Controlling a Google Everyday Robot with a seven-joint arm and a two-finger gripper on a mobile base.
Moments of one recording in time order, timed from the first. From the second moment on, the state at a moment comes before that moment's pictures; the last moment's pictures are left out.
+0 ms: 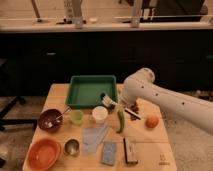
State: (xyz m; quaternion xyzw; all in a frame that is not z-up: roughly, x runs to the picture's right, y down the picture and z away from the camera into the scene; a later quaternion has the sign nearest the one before) arm 0.085 0.089 0.778 -0.26 -0.03 0.32 0.91
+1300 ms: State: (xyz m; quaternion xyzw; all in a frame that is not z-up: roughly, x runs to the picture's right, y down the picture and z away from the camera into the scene) arm 0.009 0.044 0.831 -0.27 -0.04 0.32 0.91
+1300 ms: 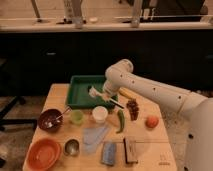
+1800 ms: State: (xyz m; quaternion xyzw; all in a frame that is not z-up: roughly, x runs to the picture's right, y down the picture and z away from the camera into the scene) arm 0.009 0.045 0.832 -0.27 -0.04 0.32 0.91
